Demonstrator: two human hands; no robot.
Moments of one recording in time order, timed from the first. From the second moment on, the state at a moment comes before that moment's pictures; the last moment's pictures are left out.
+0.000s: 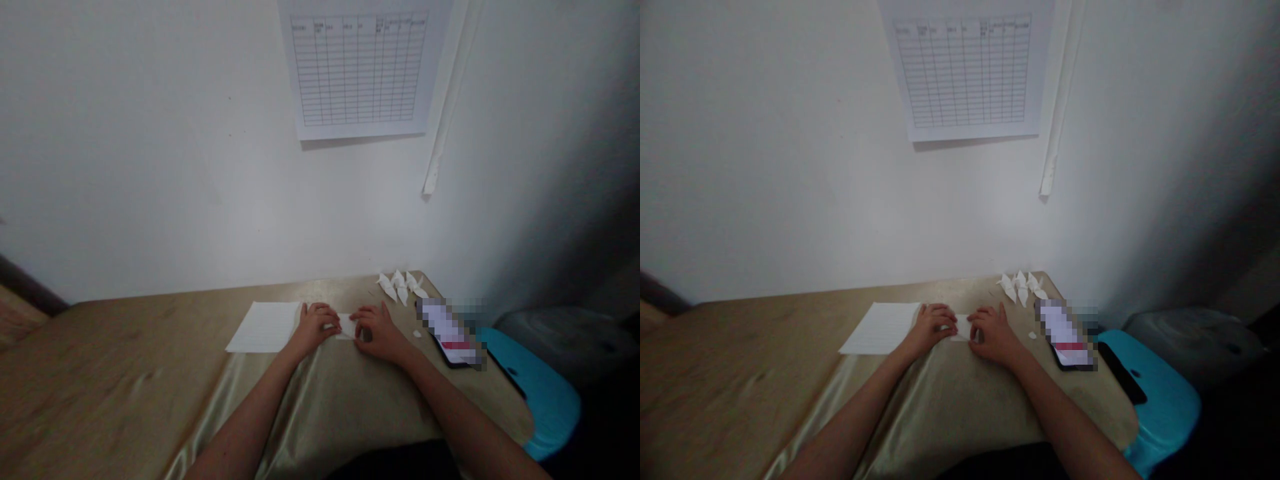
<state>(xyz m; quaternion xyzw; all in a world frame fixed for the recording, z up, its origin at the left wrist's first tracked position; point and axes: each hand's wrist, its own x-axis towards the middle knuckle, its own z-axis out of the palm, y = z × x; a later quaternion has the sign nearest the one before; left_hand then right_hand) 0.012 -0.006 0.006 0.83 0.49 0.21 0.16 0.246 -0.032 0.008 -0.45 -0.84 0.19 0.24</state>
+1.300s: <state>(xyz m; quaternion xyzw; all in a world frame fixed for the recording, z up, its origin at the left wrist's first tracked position) 0.035 -0.016 0.008 0.75 0.60 0.23 0.16 0.239 -0.028 0.002 -0.51 -0.80 0.23 0.22</state>
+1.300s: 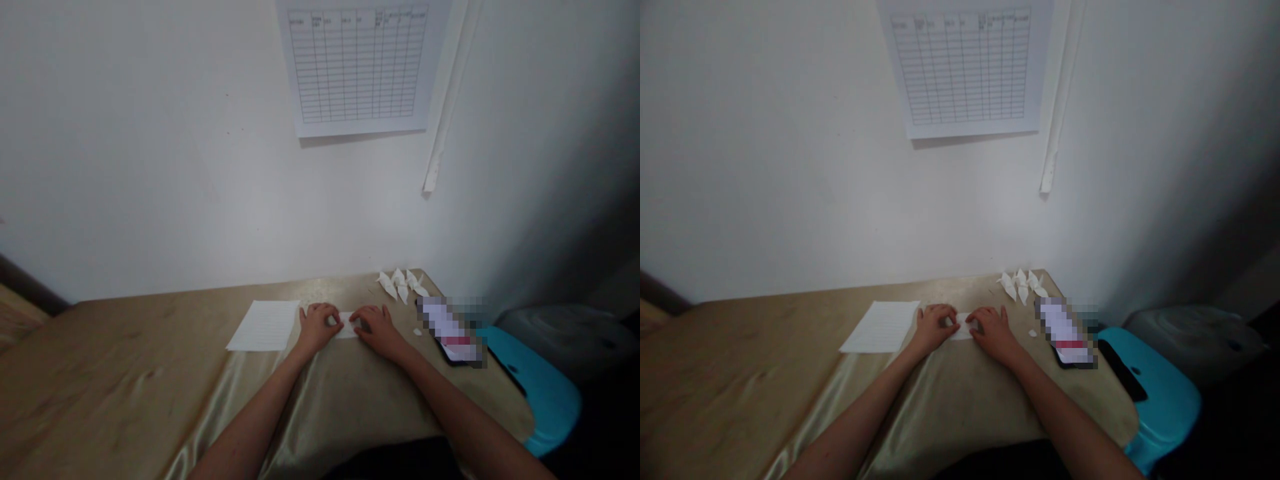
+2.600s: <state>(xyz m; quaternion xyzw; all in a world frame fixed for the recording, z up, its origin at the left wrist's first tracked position) 0.026 -0.011 0.005 0.77 0.58 0.18 0.19 0.236 -0.029 0.002 -0.52 -0.80 0.22 0.21</state>
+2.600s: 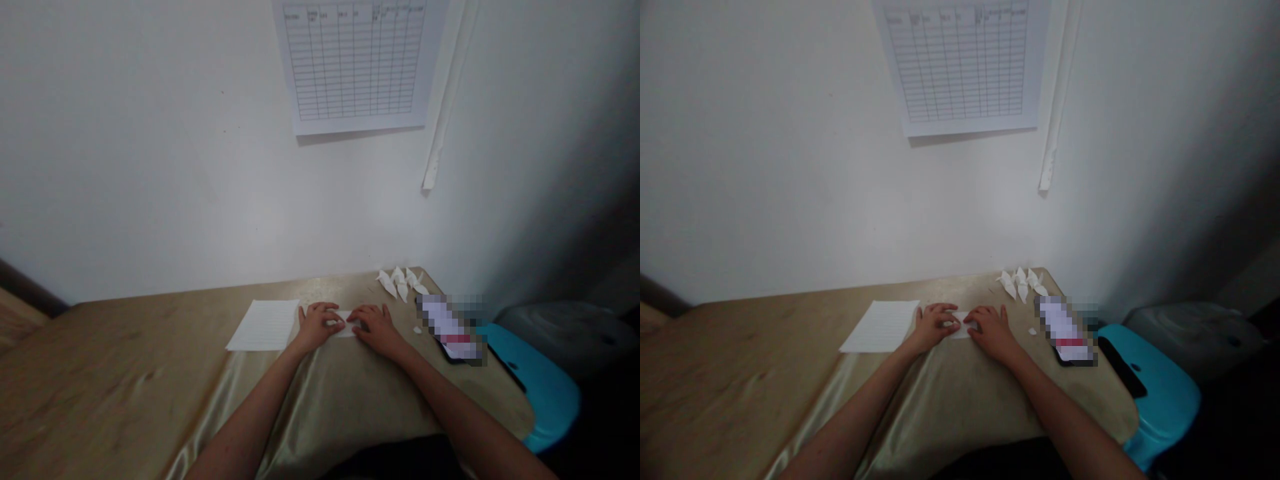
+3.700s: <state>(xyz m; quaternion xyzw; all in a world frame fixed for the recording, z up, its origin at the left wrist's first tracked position) 0.040 -0.016 0.005 0.74 0.61 0.23 0.14 0.234 -0.030 0.004 -0.53 -0.80 0.23 0.20</state>
